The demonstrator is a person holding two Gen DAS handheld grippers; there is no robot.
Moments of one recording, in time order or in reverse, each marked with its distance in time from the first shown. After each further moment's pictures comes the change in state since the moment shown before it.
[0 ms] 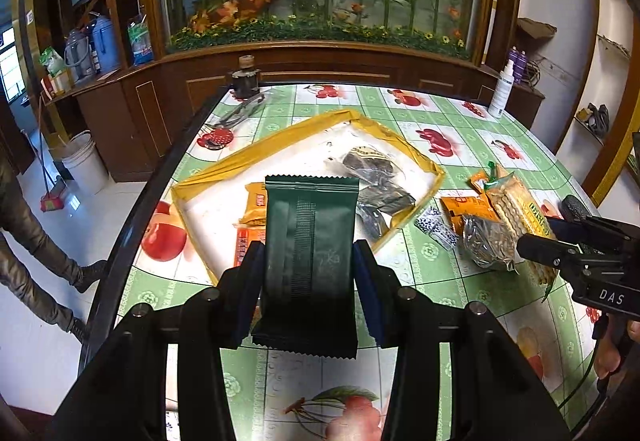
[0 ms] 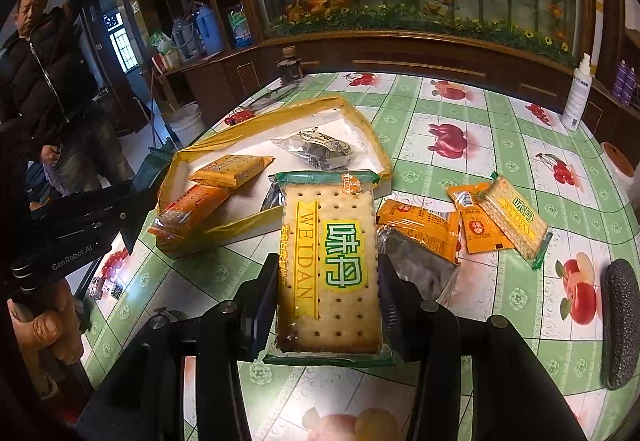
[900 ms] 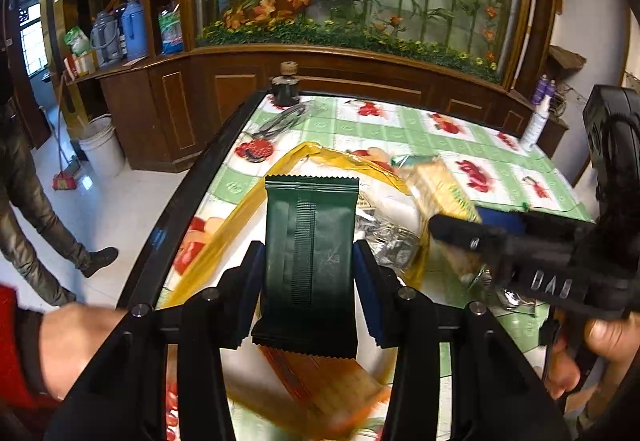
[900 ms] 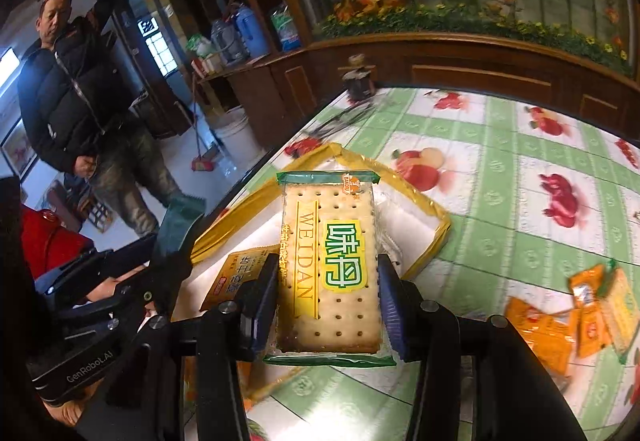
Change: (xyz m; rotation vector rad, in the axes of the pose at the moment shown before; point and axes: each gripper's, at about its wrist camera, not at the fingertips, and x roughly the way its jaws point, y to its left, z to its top) left arm 0.015 0.043 0.024 -0.100 -0.002 0.064; right arm 0.090 0.076 0.080 -0.027 0.016 0.191
